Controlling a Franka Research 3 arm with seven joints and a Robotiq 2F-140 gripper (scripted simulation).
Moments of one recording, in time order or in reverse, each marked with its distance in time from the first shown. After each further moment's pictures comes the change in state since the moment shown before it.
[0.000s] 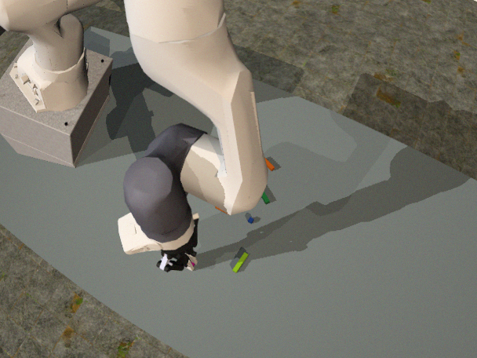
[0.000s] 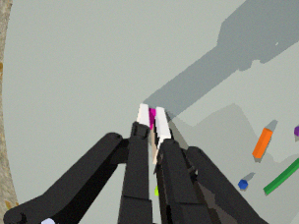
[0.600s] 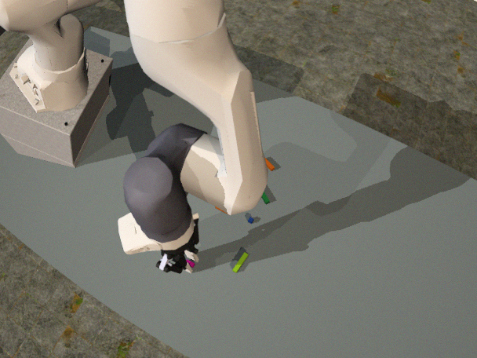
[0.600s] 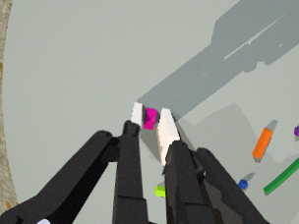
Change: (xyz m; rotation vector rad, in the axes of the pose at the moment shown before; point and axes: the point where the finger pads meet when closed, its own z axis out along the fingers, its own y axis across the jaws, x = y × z) arm 0.000 0.000 0.000 0.000 0.000 0.000
